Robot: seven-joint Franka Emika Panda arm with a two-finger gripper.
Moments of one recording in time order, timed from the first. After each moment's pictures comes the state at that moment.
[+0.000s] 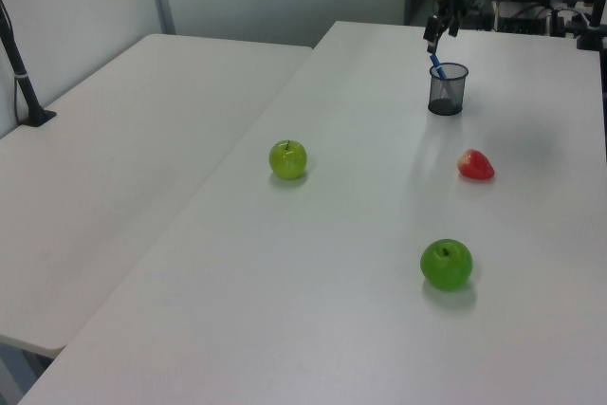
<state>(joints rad) -0.31 0.41 -0.04 -1.57 -0.10 2.19 -0.05</state>
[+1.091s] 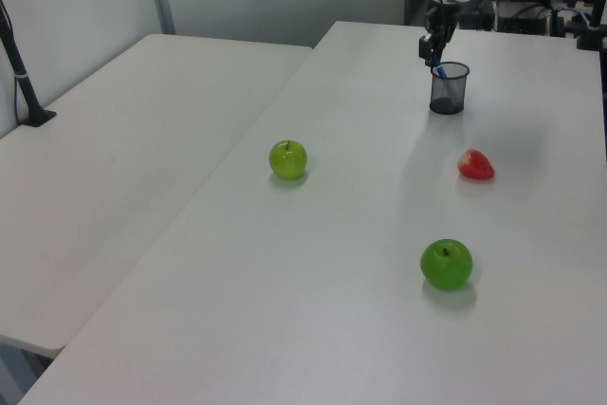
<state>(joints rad) -0.29 0.44 -0.03 -1.58 -0.10 2.21 -0.05</state>
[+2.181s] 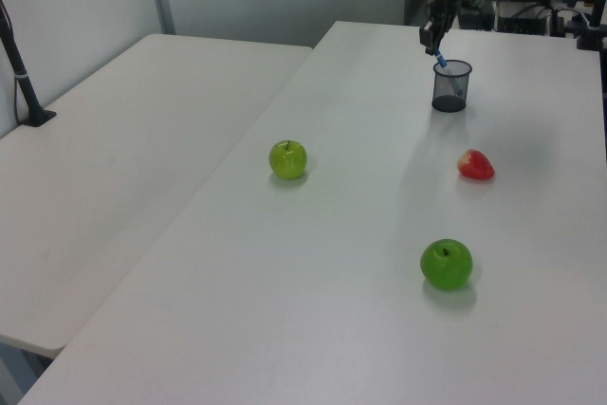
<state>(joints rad) -0.29 0.40 -0.03 -1.57 -0.10 2.21 -0.05</state>
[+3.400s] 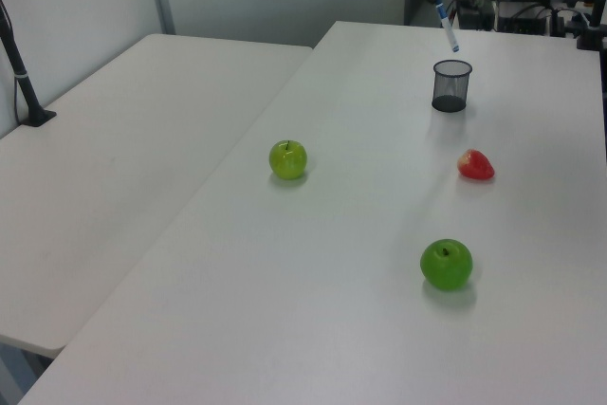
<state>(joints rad) -0.25 0.21 0.00 -1.57 -0.04 2.14 -0.01</state>
